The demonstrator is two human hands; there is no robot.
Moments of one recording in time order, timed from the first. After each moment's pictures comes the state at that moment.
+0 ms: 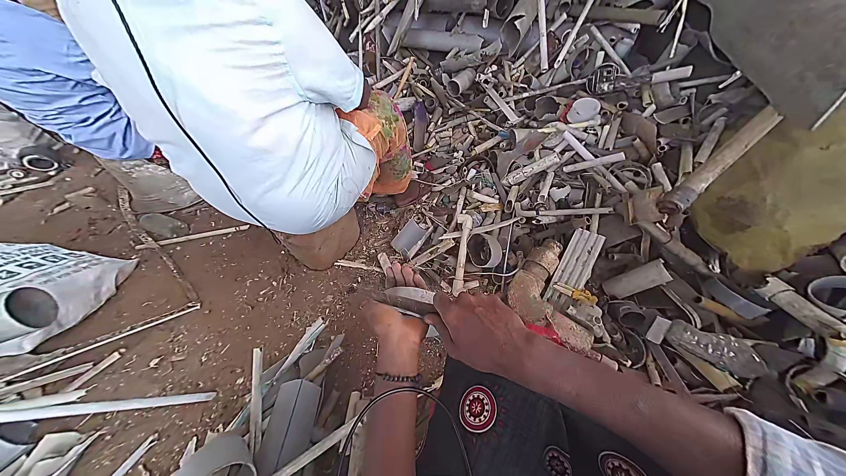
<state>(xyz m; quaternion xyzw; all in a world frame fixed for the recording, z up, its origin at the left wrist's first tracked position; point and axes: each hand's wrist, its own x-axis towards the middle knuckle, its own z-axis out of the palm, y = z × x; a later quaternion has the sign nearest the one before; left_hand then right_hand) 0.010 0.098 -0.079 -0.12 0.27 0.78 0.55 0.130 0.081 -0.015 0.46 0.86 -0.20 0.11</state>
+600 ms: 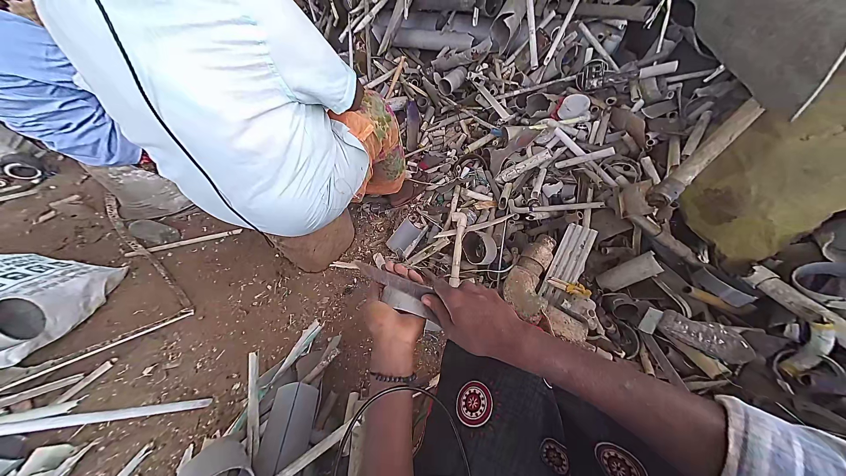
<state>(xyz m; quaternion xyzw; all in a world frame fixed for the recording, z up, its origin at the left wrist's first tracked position) 0.012 0.094 -0.075 -0.14 0.24 0.77 0.58 0.139 0.088 -0.025 0.49 0.83 -0.27 0.04</state>
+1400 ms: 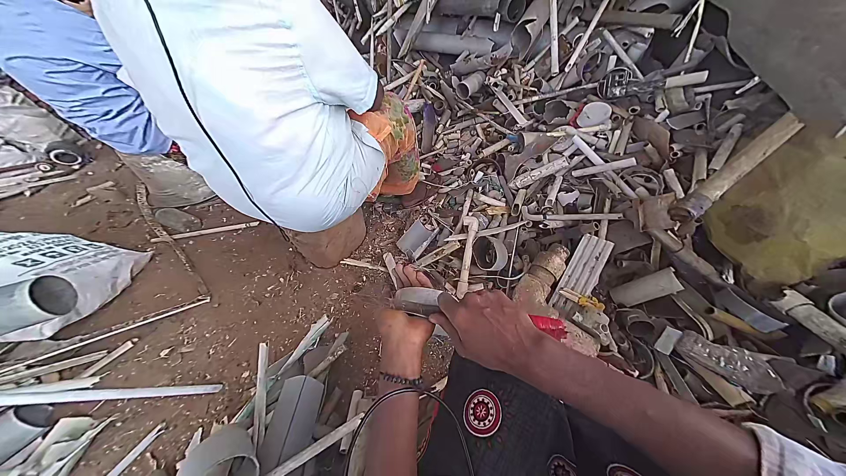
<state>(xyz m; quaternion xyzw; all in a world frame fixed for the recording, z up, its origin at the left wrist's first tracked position) 0.009 0.094 -0.083 -0.15 0.21 0.78 0.57 0.138 0.086 -0.024 0.43 0.89 -0.14 0.07</state>
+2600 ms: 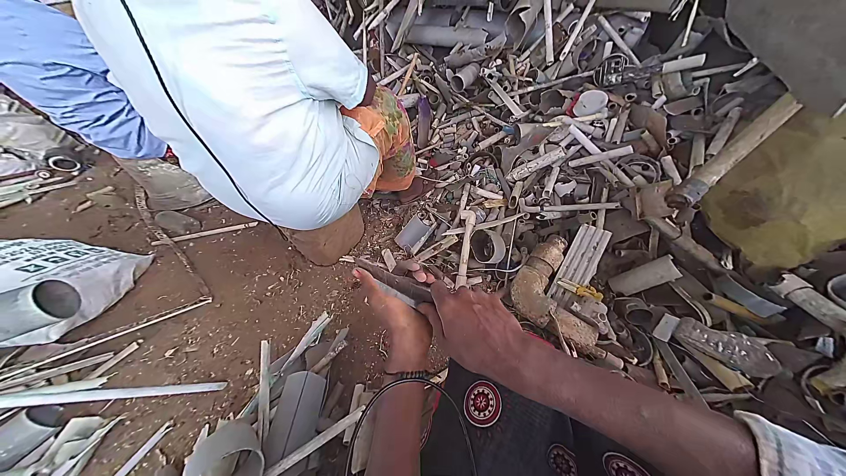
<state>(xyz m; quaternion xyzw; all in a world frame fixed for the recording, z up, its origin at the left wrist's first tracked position) 0.025 0.092 -0.070 0.09 0.36 0.79 0.49 0.126 0.068 -0.003 0.51 0.83 -0.23 0.06</state>
